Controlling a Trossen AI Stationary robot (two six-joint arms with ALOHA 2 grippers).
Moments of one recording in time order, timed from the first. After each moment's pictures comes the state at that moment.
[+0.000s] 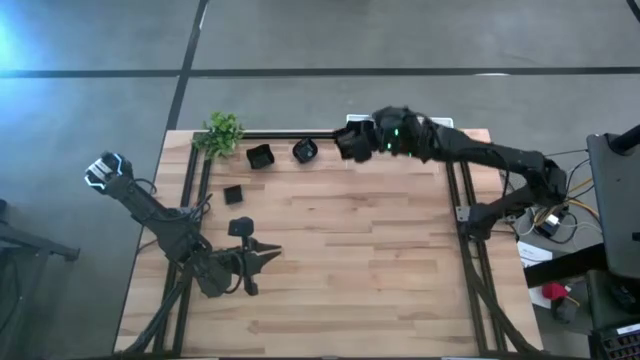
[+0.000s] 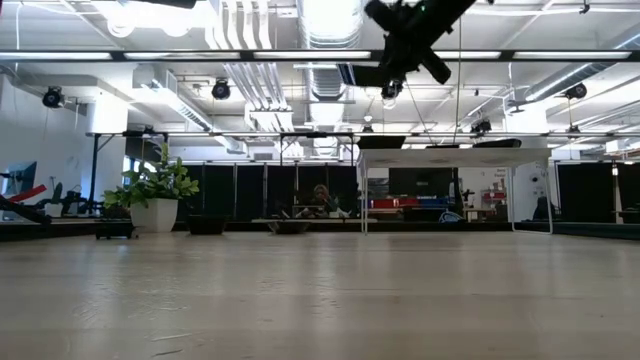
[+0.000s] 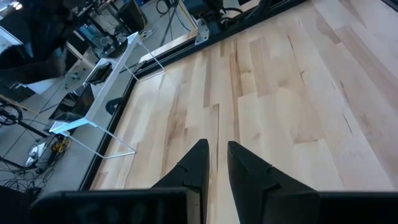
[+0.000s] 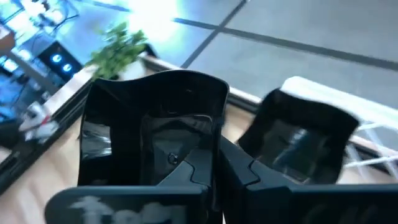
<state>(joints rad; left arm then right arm) -0.71 1.19 0.84 -0.26 -0.91 -0.04 -0.34 1.39 1.28 -0.47 0.28 0.58</state>
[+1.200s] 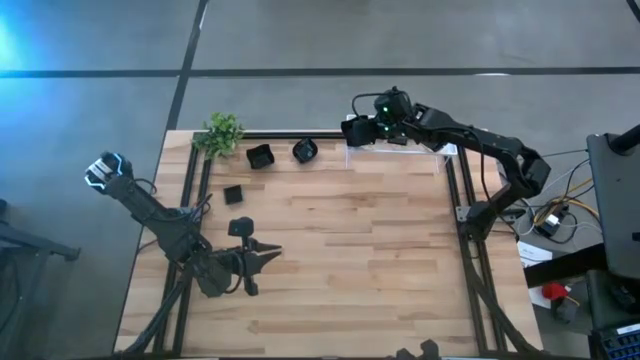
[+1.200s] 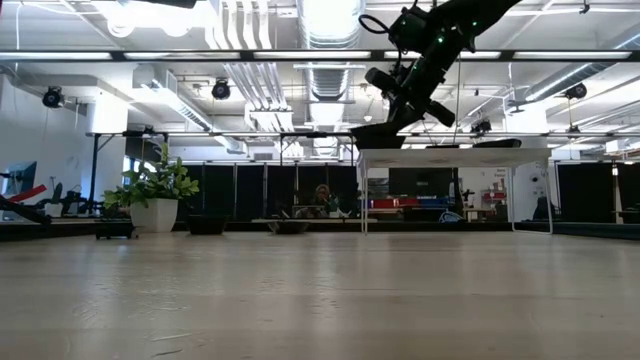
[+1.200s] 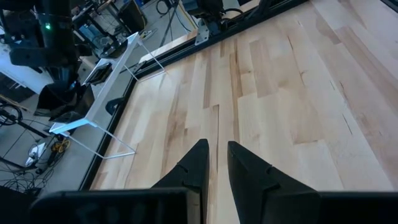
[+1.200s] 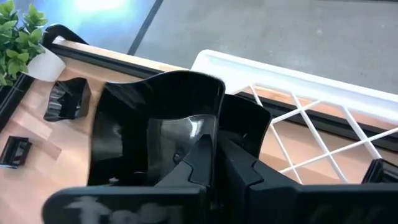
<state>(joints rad) -0.71 1.19 0.84 -0.26 -0.91 -0.04 -0.61 1.55 1.29 -0.52 0.12 0.62</state>
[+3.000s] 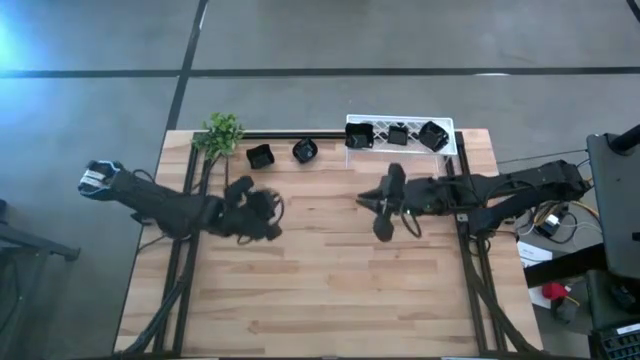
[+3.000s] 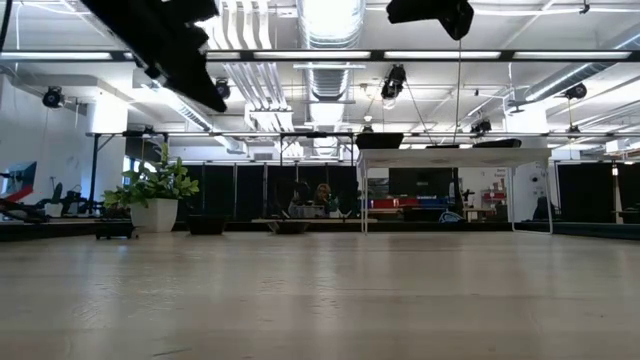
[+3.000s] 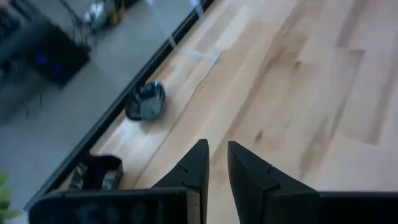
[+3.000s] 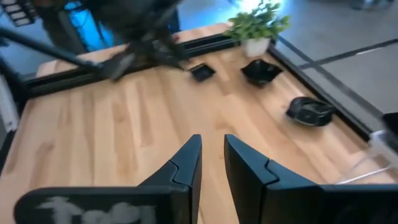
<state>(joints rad) -0.26 1.19 0.84 -0.53 -0.83 -0.41 0.15 1.19 1.06 -0.36 0.37 0.33</state>
